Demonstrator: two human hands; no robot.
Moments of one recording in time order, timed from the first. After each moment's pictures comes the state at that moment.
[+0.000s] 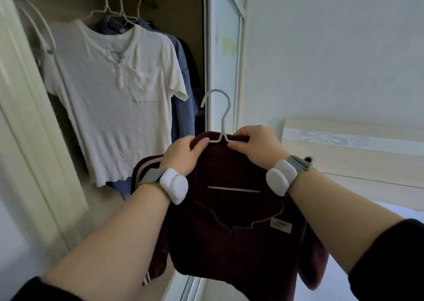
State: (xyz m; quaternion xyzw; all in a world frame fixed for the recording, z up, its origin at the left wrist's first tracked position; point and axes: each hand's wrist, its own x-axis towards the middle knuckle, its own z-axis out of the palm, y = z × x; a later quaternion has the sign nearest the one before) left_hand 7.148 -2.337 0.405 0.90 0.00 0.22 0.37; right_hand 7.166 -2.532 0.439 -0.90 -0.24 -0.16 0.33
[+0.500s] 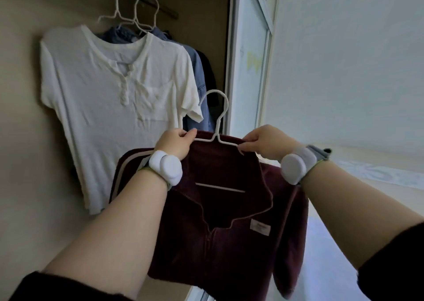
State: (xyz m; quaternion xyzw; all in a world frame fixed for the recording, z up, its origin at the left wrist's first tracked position) left_hand 7.316 -2.260 0.445 0.87 0.11 0.28 0.40; right_hand 7.350 -2.484 0.485 -0.93 -0.26 -0.04 0.27
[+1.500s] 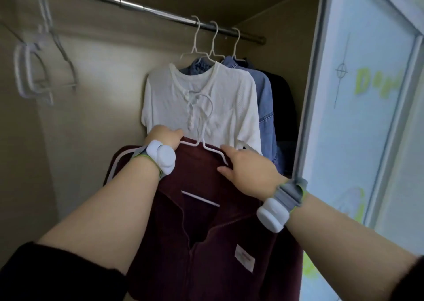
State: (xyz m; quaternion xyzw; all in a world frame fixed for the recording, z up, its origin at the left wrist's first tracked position) left_hand 7.342 -2.182 0.509 0.78 0.46 0.35 0.24; right_hand 7.442 -2.373 0.478 -0.80 -0.55 -0.18 0.17
